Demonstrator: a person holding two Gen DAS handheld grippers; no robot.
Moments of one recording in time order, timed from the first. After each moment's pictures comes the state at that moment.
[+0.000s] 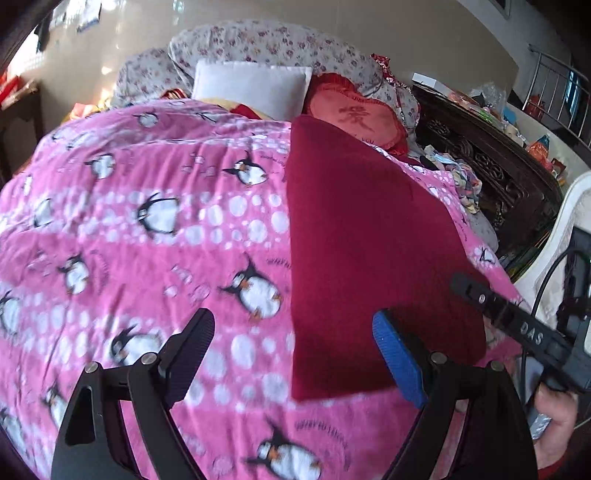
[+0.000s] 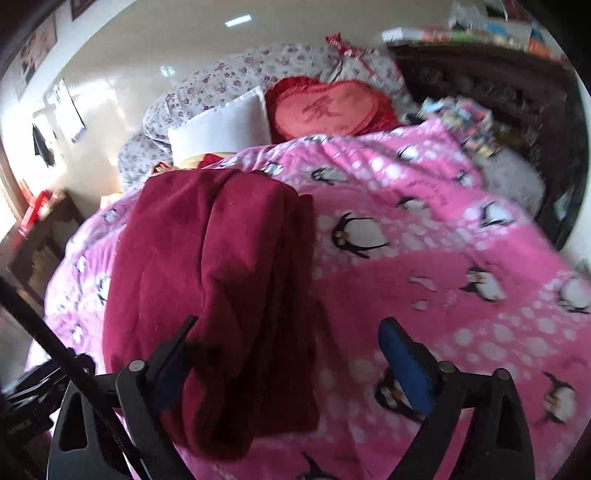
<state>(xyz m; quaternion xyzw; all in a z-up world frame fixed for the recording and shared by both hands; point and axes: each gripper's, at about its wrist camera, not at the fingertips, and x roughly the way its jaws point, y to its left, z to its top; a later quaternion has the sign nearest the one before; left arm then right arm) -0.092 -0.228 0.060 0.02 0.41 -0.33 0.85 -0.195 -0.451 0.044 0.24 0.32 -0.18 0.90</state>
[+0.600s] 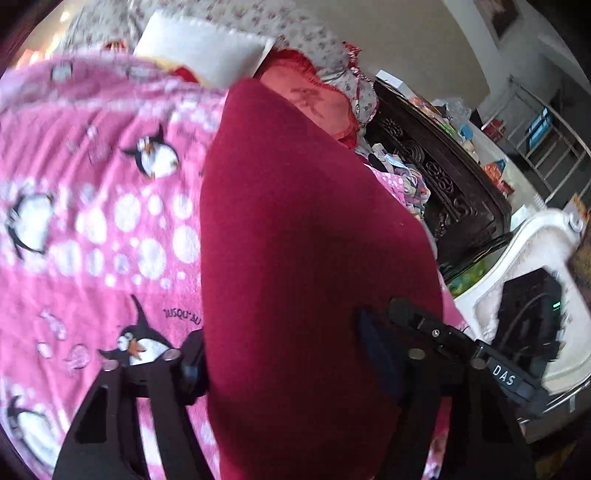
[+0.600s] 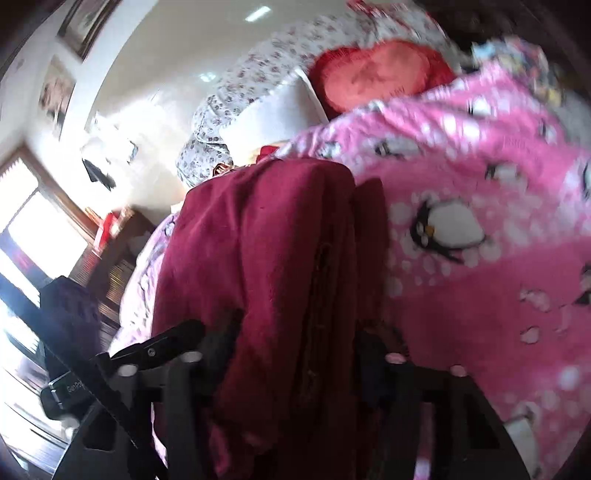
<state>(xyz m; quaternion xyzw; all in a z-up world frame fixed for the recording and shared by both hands) -0.047 -0.277 0.036 -0.06 0.46 -0.44 0.77 -0.162 -0.466 0.027 0.32 0.29 -0.04 0.90</state>
